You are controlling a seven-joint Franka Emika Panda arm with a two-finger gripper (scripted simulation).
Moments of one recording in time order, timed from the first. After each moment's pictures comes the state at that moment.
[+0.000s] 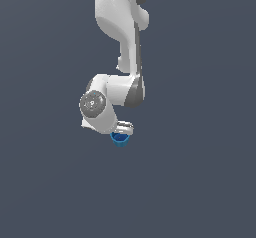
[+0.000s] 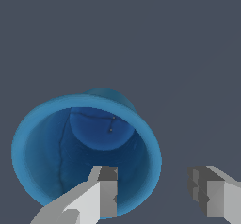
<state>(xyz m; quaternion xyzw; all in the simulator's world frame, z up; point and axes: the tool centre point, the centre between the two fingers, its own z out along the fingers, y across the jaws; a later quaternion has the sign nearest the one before) 0.005 -0.075 0.083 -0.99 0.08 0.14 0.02</state>
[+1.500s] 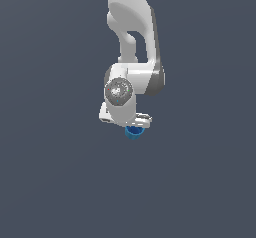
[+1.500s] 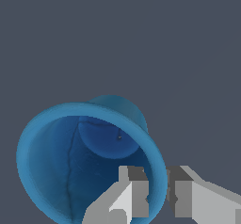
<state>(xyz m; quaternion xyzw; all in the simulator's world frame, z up) -0.010 -0.008 0.114 -0.99 0.08 0.14 0.01</state>
